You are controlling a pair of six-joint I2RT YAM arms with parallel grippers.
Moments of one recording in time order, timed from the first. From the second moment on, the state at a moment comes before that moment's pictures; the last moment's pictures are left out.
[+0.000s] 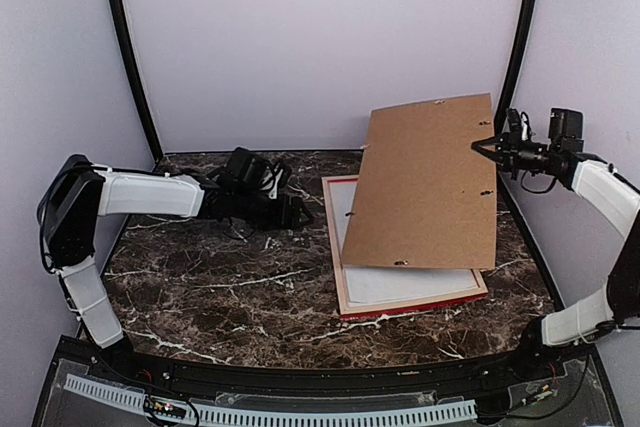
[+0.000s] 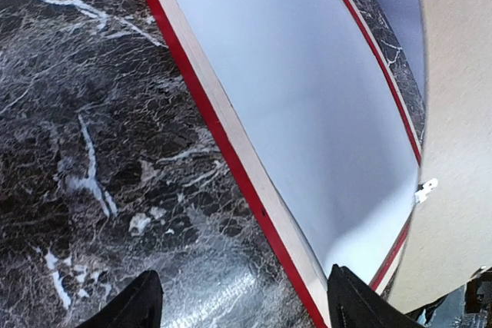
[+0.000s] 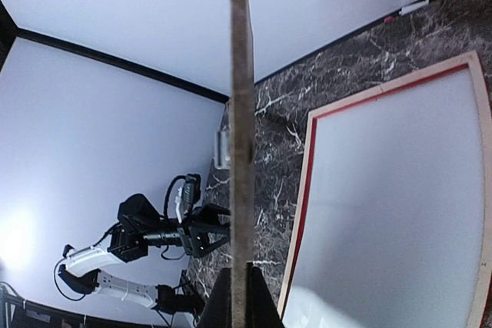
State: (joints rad) left arm -0.66 1.76 1.13 -0.12 0.28 -0.53; right arm -0.12 1.31 1.04 -0.23 -1.05 0.65
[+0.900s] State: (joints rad) left arm -0.79 2.18 1.57 -0.34 0.09 -0.45; right arm -0.24 1.19 1.02 -0.09 -1.08 0.84
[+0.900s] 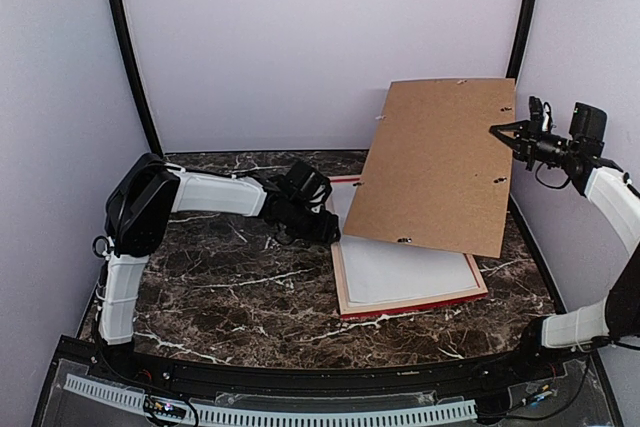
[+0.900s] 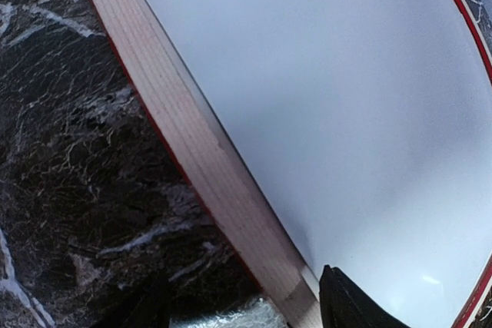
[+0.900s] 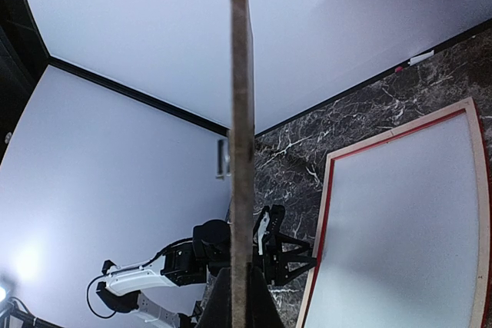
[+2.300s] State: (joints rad) left arm -0.71 2.03 1.28 -0.17 -0.01 -0.51; right arm -0.23 1.20 0.98 -0.12 -1.07 0.79
